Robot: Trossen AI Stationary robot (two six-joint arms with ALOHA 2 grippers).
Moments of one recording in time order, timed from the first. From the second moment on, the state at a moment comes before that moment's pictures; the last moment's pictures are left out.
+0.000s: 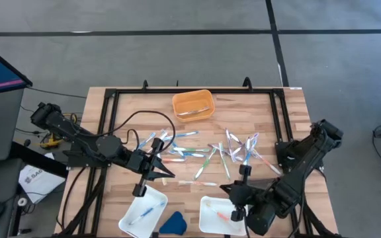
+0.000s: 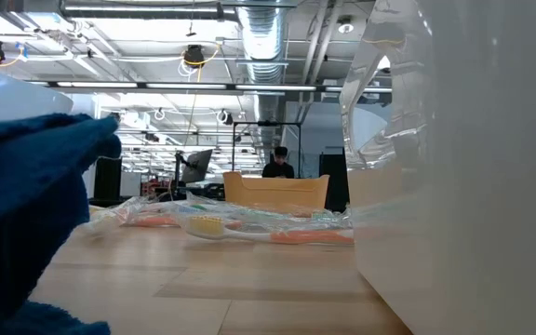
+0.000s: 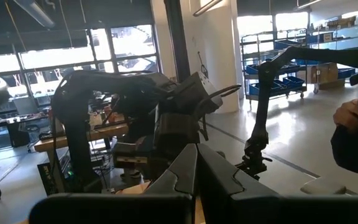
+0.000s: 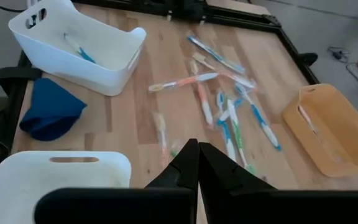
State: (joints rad) left arm -0.47 1.21 0.92 0.46 -0.13 0.18; right arm 0.83 1.67 1.50 -0.90 0.90 0.64
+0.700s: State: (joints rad) left arm -0.47 1.21 0.92 0.46 -0.13 0.19; right arm 0.79 1.76 1.50 -0.89 0.87 0.67
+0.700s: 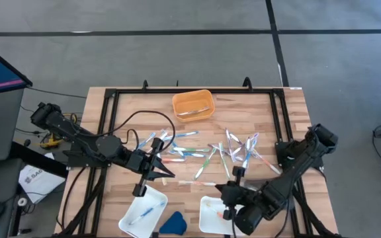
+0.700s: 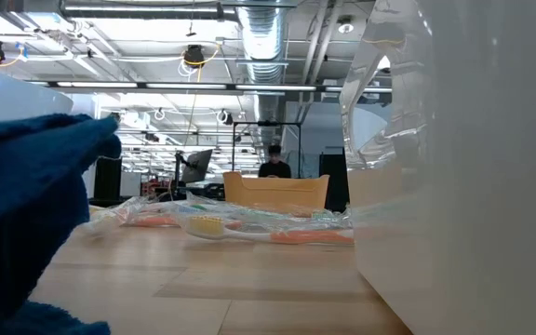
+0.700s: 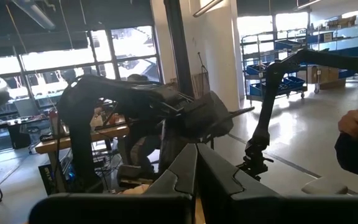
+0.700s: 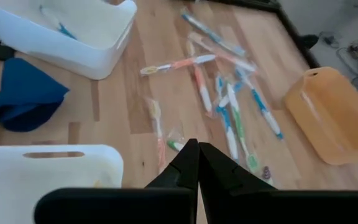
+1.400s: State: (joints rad) left arm -0.47 1.21 0.92 0.46 -0.13 0.19; right arm 0.74 1.75 1.34 -0.49 0.60 0.35
